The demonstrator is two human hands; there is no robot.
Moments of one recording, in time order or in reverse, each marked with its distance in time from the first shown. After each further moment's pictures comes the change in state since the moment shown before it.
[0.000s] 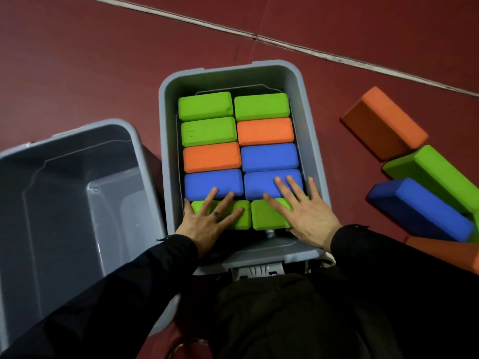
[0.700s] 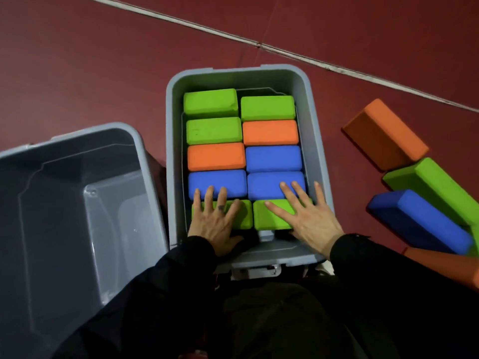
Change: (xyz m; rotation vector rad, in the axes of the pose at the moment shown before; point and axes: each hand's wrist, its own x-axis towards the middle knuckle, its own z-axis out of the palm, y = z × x) left_hand 0.025 0.004 -0.005 -0.019 0.236 -0.227; right_hand 0.014 -0.001 0.004 -0.026 0.008 0.059
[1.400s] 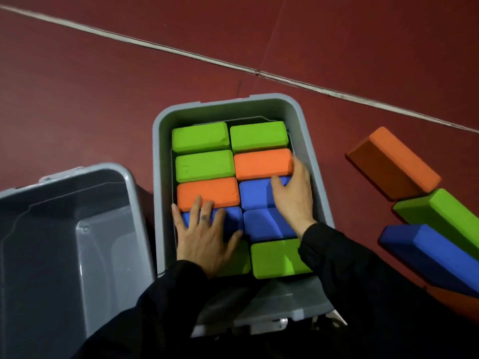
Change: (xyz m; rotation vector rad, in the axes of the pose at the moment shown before) left_hand 0.049 -0.021 -0.026 -0.166 0.237 -0.166; right_hand 0.134 0.028 -0.073 1.176 0.516 0.787
